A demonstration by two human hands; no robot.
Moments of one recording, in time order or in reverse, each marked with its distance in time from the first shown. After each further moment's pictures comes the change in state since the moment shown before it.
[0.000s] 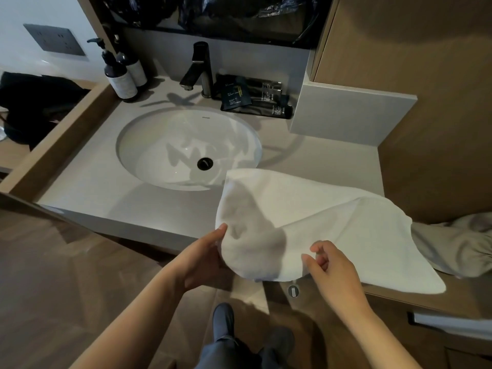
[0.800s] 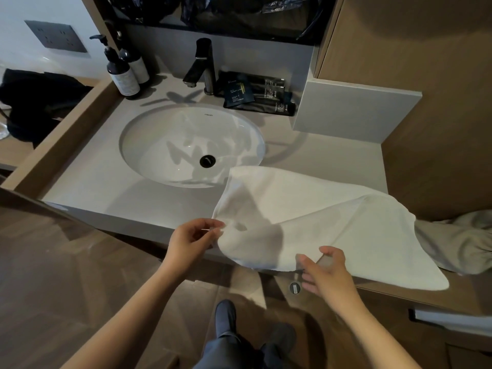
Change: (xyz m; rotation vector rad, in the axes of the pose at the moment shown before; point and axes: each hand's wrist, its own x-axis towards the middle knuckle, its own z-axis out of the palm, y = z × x) left_hand -0.016 0.003 -0.019 0.691 0.497 0.561; right_hand -0.008 -0.008 0.015 0.545 -0.121 0.394
